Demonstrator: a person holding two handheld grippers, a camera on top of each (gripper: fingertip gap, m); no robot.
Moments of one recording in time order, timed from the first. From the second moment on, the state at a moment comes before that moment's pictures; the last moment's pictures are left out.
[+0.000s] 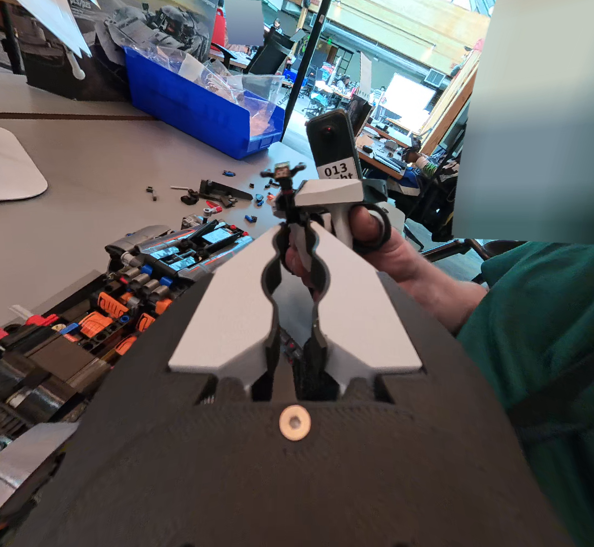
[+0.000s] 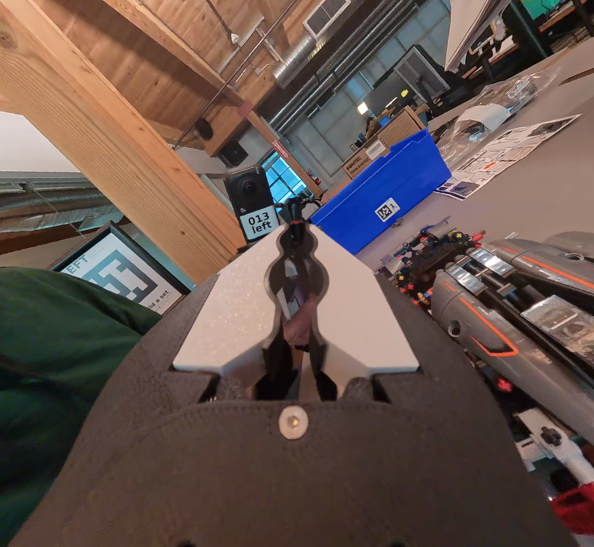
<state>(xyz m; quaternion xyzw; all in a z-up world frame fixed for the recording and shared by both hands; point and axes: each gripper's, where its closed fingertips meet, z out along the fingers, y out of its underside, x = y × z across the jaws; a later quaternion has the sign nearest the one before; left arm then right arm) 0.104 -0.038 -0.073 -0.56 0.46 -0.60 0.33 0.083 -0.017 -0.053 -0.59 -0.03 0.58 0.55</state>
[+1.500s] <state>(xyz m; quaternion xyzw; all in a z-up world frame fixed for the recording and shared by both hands) 0.057 -0.064 -0.115 -0.58 0.58 -0.55 0.15 0.075 -0.053 -0.101 -0.73 -0.33 0.24 0.55</state>
